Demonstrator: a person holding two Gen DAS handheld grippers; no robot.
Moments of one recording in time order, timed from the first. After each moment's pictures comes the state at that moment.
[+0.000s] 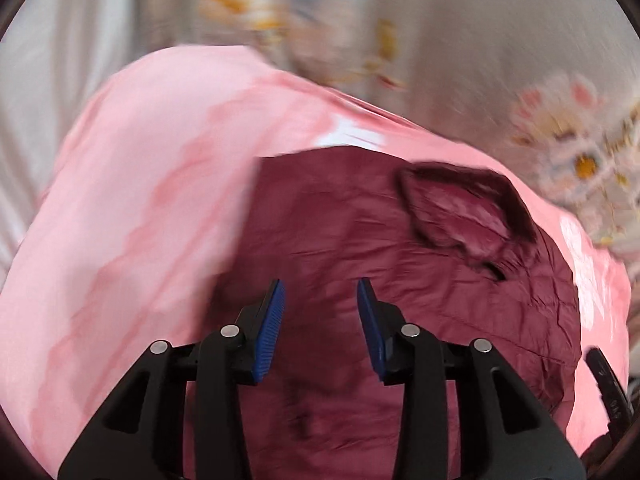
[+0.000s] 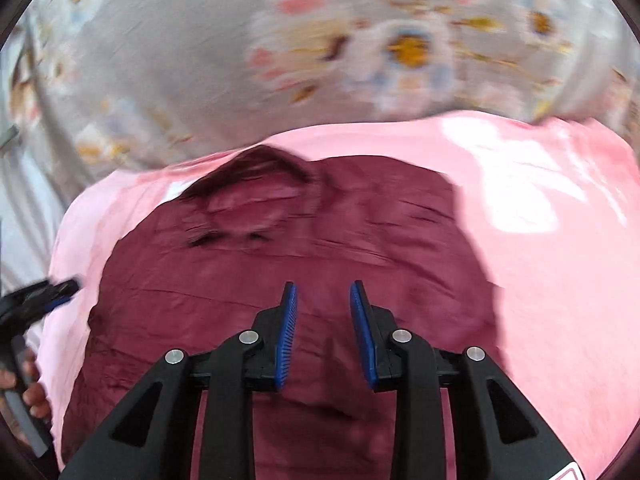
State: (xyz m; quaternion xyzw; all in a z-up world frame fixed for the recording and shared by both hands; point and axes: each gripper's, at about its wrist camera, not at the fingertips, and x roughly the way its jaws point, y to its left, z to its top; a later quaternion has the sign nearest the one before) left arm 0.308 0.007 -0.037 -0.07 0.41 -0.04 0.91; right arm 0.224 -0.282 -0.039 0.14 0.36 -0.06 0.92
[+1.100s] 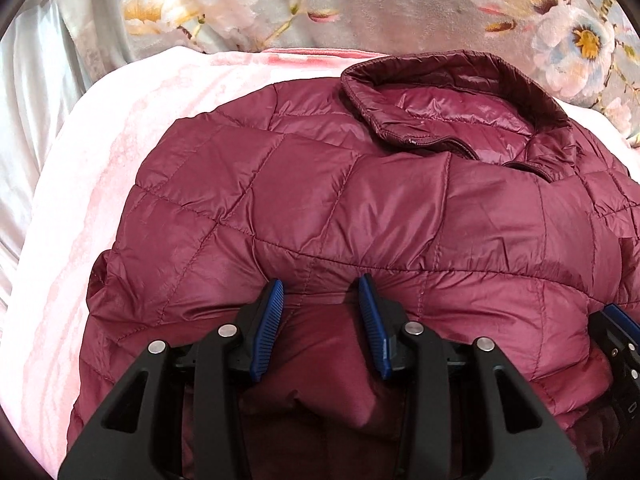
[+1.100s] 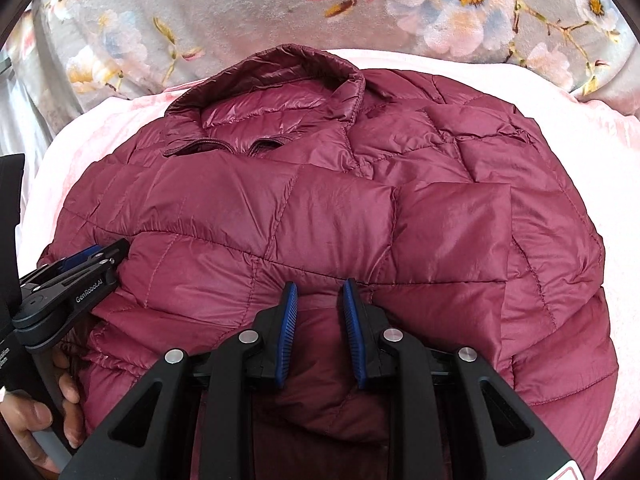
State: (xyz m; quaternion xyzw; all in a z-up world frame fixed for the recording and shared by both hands) left arm 0.309 -0.075 -0.128 0.06 0.39 -0.01 0.92; right arm 0.249 -0.263 -0.120 0.12 0.41 -0.05 0.90
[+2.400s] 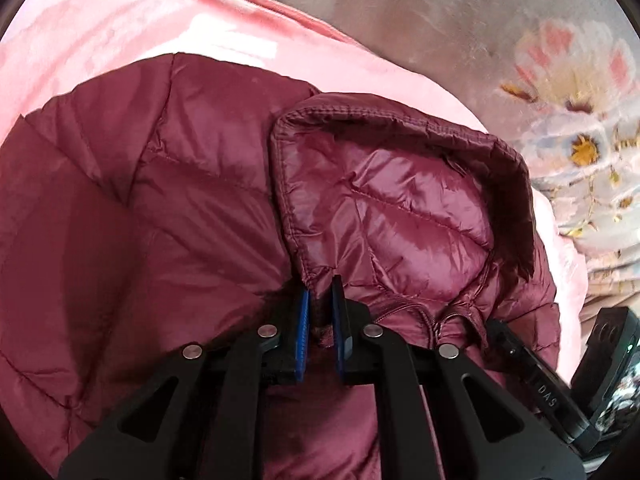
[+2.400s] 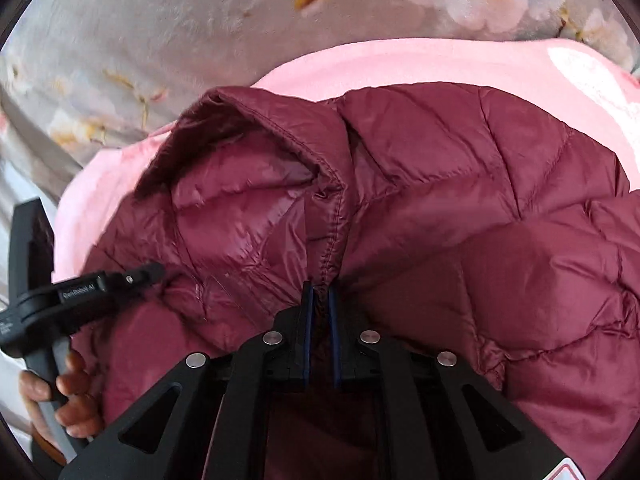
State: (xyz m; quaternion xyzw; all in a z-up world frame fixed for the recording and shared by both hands) left arm 0.439 -0.084 -0.126 -0.13 0.49 -0.18 0.84; right arm 0.376 -0.308 -0.122 0.19 0.43 0.02 0.88
